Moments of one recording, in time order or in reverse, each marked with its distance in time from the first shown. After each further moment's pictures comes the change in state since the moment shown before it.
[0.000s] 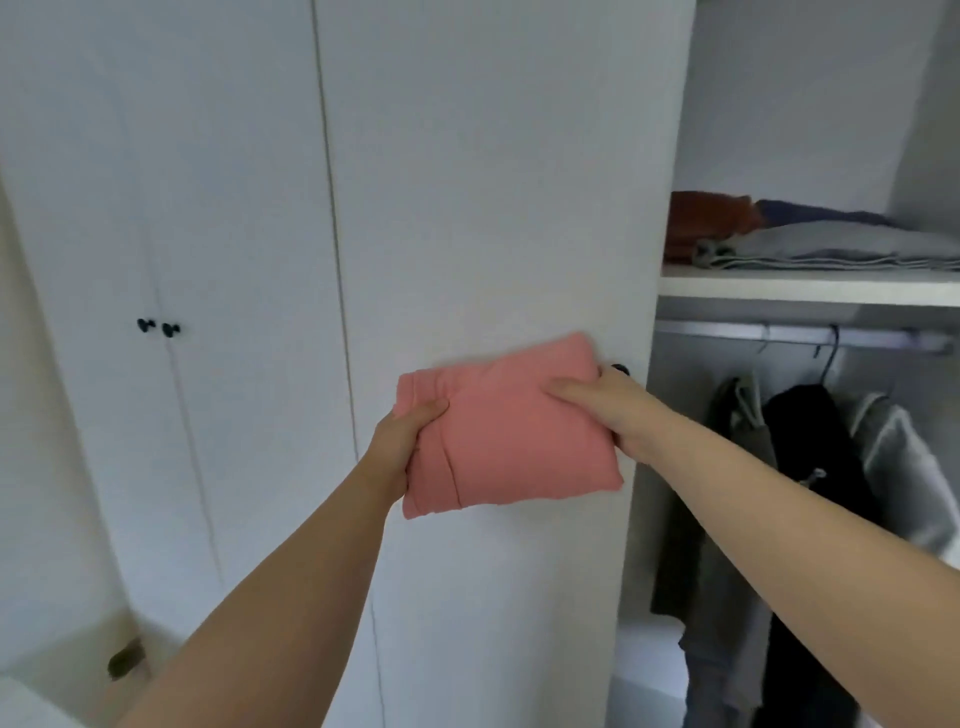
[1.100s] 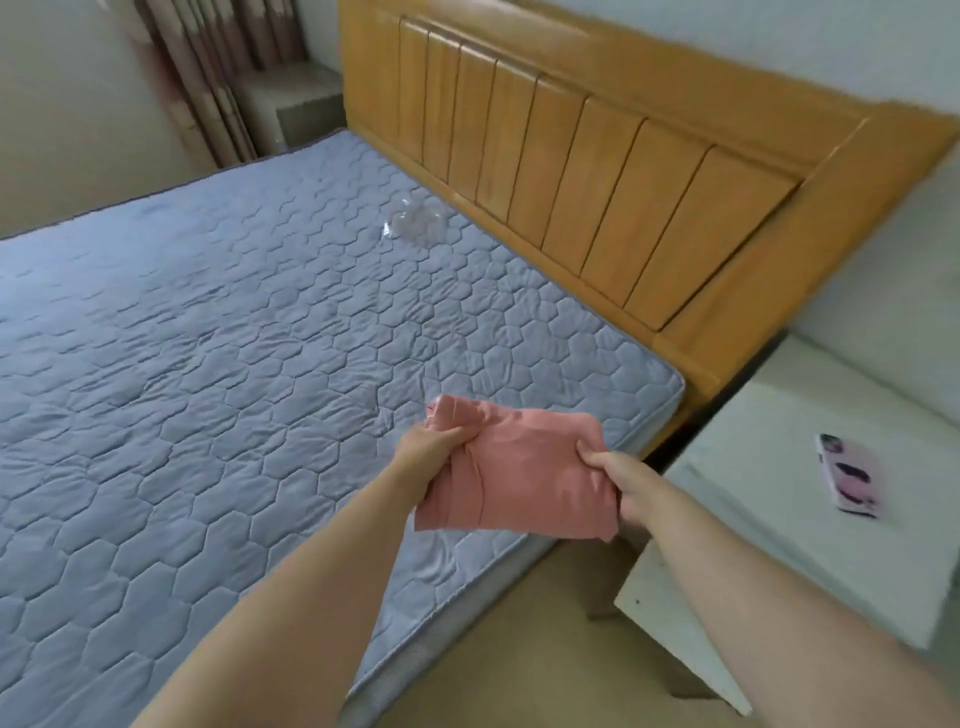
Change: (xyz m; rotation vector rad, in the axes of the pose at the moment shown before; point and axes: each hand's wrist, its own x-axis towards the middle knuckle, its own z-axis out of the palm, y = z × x) left_hand -0.565 -0.306 -0.367 -0.506 2.037 -0.298; right_hand -0.346 0.315 0.664 -0.686 -1.816 0.504
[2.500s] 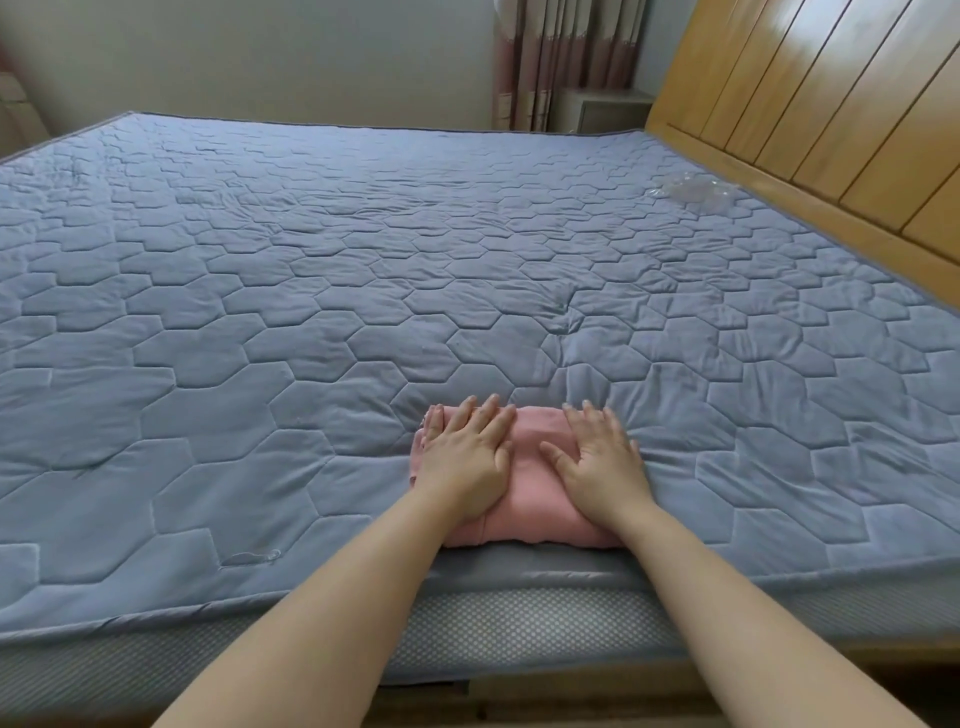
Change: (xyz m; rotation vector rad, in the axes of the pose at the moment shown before) left_hand 0.218 -0.312 -0.036 1.032 0.647 0.443; right_hand 0.334 0.191 0.170 -1.394 -0.009 -1.174
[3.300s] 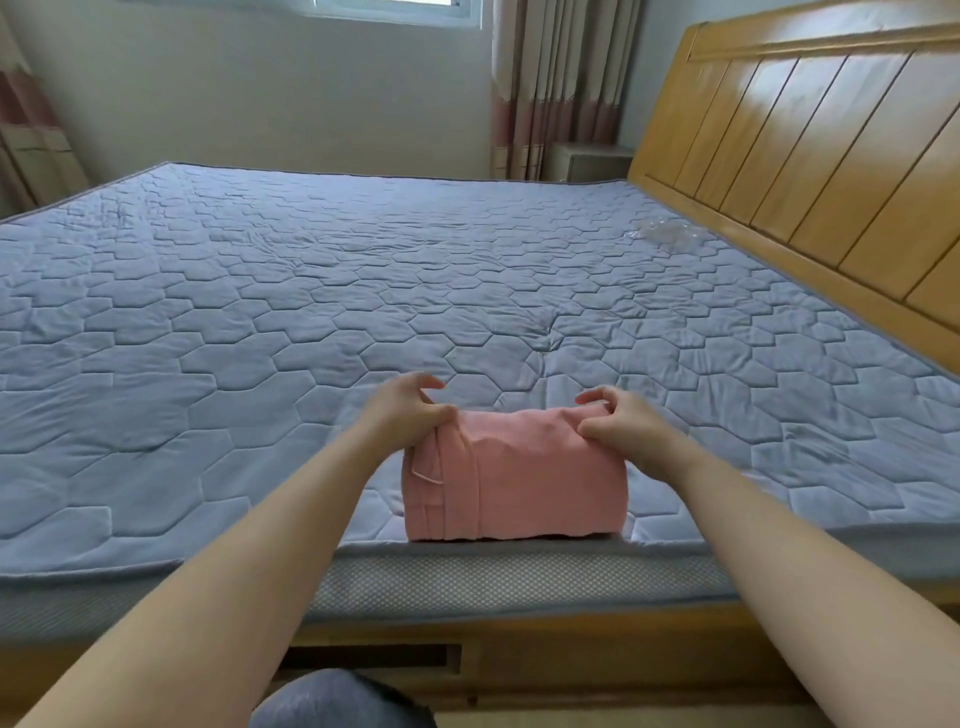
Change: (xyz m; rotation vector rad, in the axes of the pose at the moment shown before) left_hand -0.053 -0.012 -0.098 -0.502 0.097 -0.231; right_hand -0.055 0.003 -0.106 0.701 -0.122 0.099
